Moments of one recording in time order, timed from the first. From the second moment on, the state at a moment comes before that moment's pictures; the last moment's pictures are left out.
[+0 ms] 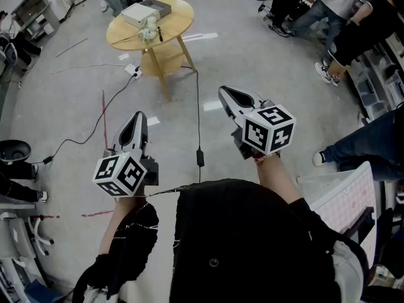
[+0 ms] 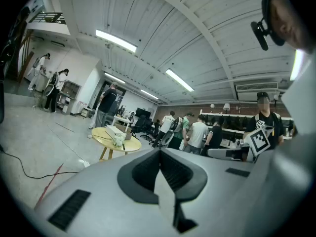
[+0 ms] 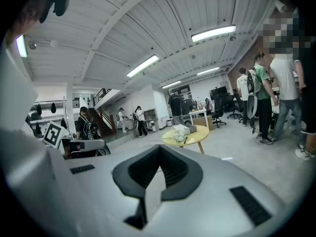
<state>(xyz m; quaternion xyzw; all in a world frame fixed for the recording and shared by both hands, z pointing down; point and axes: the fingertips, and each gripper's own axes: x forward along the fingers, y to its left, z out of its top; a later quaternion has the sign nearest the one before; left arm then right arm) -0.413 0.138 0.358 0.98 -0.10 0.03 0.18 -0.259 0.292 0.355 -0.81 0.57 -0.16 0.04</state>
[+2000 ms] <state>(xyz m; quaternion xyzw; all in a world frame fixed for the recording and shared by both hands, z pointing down) -0.233 -0.053 0.380 0.96 -0.10 0.07 0.24 -0.099 0.099 0.392 -0.79 0.57 -0.22 0.05</state>
